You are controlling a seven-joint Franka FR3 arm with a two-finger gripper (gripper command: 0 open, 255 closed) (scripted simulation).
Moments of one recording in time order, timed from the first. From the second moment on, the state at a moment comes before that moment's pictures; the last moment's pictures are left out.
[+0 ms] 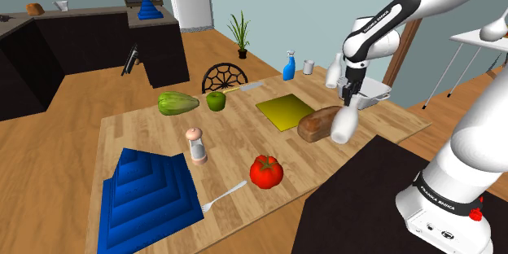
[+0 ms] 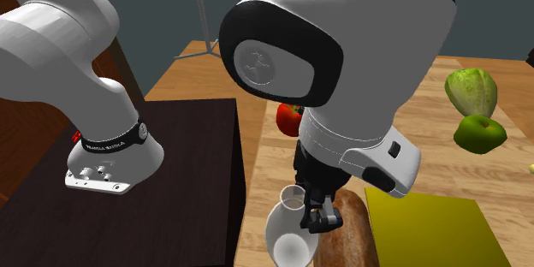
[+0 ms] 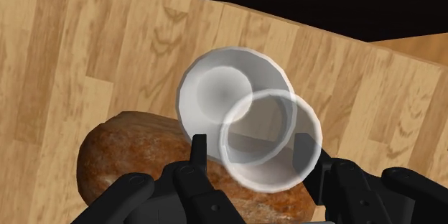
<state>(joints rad) -0.08 0.00 -0.38 -2.48 -0.07 2.37 -0.47</state>
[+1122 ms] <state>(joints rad) -0.08 -0.18 -0.37 -2.40 -0.13 2.12 -0.44</state>
